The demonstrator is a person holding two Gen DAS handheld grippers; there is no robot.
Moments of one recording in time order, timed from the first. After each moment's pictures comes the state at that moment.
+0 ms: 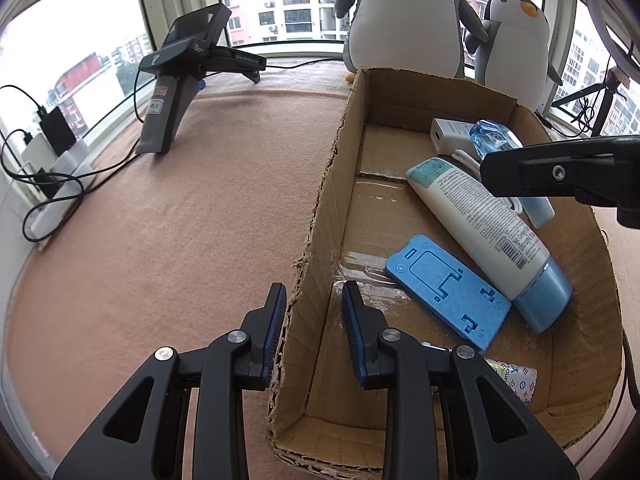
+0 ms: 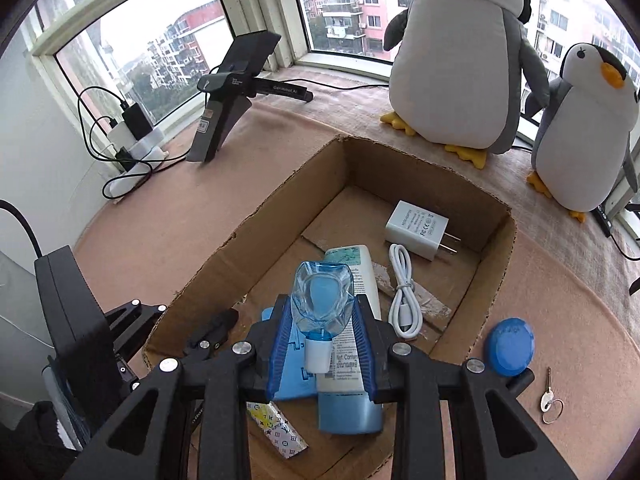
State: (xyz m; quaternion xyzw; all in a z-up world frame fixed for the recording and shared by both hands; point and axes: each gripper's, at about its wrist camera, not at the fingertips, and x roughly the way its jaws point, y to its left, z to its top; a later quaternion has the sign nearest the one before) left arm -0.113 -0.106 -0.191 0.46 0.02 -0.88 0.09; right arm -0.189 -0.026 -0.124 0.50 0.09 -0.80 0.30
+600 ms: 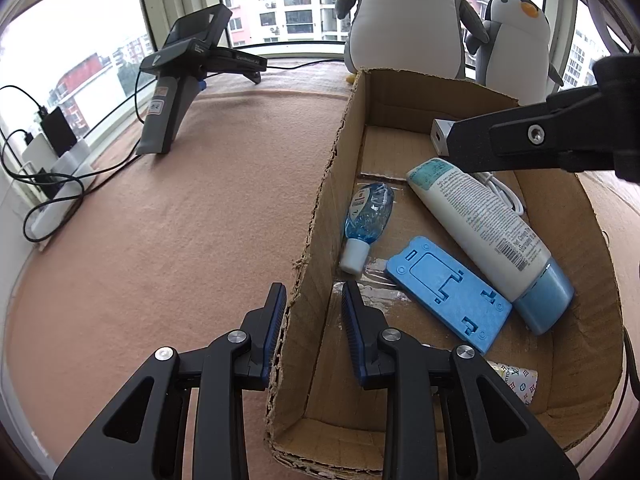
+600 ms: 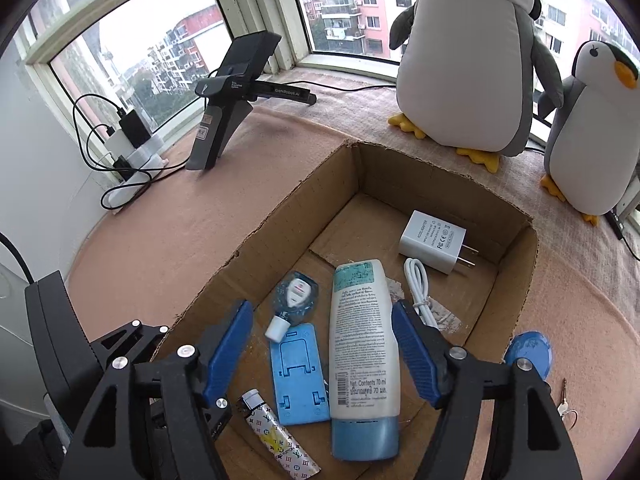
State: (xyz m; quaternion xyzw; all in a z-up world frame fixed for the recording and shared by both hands) left arm -0.113 -0.106 -0.191 0.46 0.02 -0.88 0.09; right arm -0.199 -0.032 -0.126 0.50 0.07 -0.81 0.30
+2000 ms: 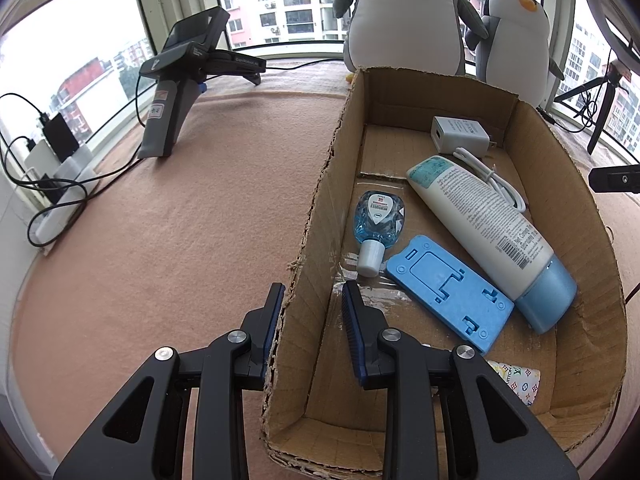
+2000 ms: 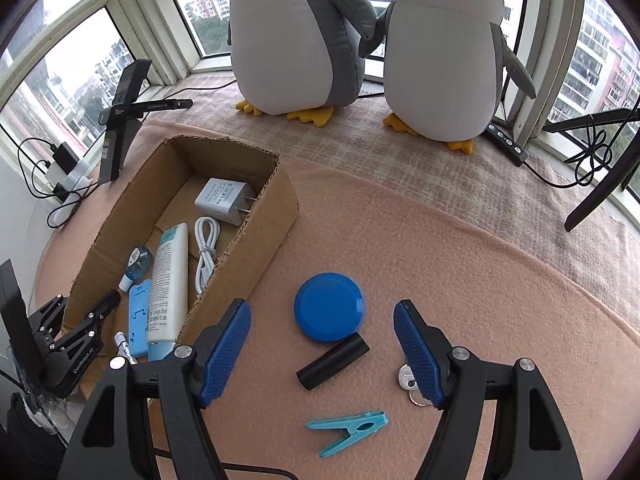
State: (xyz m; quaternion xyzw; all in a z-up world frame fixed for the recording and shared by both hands) left arm -0.113 -0.106 -0.189 0.46 0.01 -0.88 0.09; right arm -0.239 0.117 -0.141 0.54 0.05 -0.81 0.22
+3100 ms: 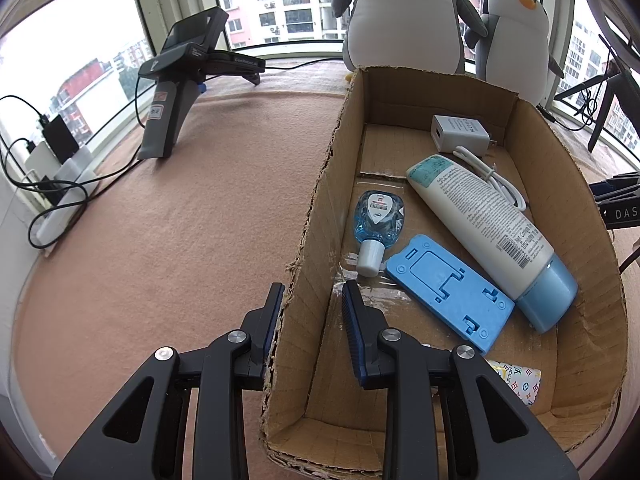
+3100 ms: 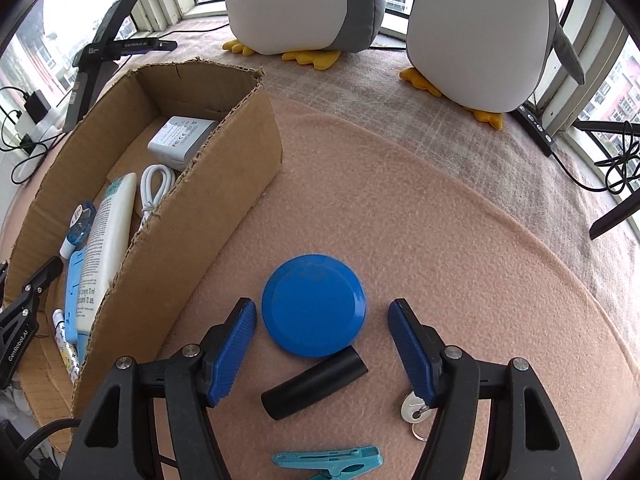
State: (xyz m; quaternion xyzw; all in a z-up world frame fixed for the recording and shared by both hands) left arm -0.114 -0.104 -0.190 0.46 0.01 -0.88 0.09; right arm -0.248 0.100 -0.192 0.57 0.12 -0.79 0.20
